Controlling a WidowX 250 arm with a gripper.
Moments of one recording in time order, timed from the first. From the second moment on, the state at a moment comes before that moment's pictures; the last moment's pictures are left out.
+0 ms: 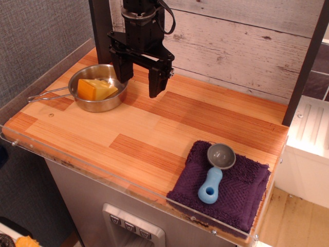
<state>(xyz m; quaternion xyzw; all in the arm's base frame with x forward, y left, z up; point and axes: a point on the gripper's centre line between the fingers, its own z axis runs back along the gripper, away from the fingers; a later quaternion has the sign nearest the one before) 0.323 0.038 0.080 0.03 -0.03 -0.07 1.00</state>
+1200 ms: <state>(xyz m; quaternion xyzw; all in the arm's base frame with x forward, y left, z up) 0.265 -0.110 0.068 0.01 -0.05 -0.10 0.99</state>
